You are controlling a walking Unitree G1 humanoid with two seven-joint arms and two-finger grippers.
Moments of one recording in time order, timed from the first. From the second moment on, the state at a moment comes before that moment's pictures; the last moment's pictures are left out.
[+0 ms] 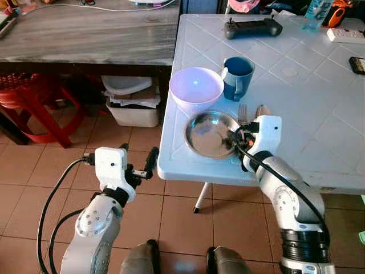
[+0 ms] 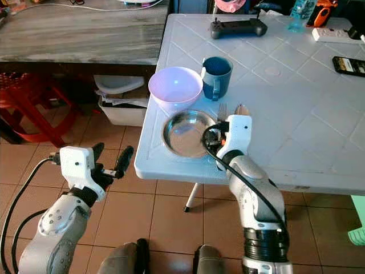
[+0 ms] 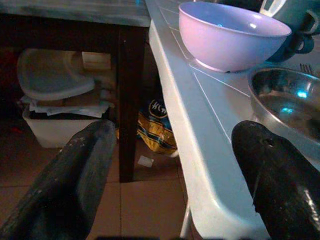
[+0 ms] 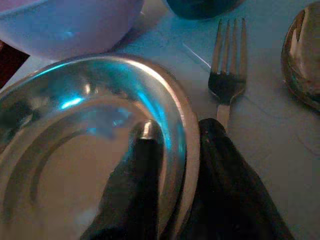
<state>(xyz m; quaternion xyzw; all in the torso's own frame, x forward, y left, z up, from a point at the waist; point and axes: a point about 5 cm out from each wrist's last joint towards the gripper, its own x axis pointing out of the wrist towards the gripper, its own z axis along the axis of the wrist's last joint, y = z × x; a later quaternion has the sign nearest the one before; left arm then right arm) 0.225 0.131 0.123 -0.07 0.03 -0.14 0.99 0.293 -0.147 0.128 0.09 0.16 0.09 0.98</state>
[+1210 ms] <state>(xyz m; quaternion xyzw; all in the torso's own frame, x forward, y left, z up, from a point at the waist) 0.232 0.141 0.118 -0.08 0.03 -0.09 0.99 0.293 -0.129 0.140 0.11 0.15 0.13 0.97</state>
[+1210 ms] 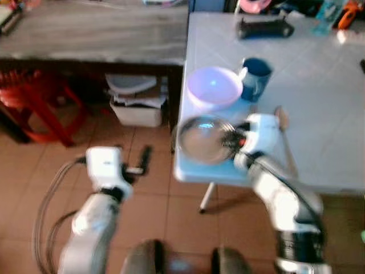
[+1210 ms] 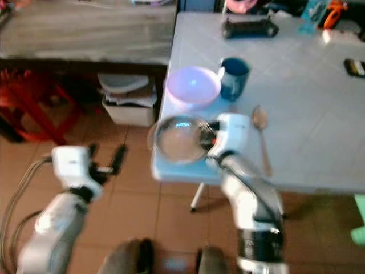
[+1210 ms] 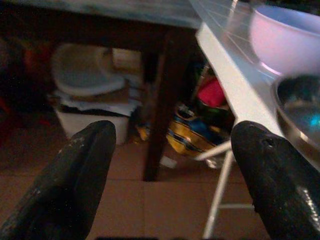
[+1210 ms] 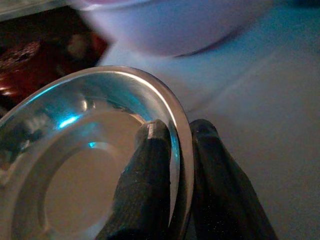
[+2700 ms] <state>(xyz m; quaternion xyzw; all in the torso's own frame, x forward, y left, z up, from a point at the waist) 0.254 0.147 0.114 -0.05 0.01 -0.05 1.00 0.301 -0.145 0.169 0.05 -0.03 0.06 1.00</state>
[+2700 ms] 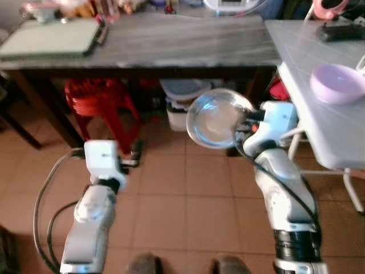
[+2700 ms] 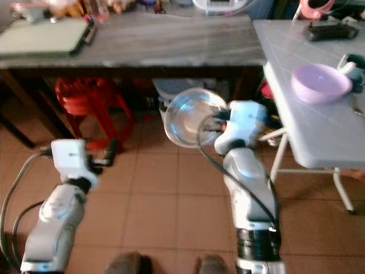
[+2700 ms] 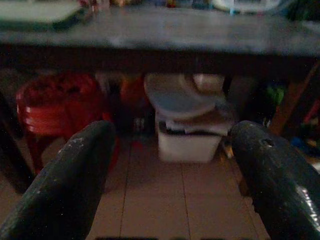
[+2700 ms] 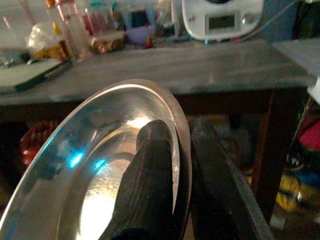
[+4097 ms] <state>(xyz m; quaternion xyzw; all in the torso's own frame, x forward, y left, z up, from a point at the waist) 0.254 0.133 0.111 -0.06 0.01 -0.08 0.99 0.309 -0.164 0.165 0.06 -0.04 0.02 1.00</state>
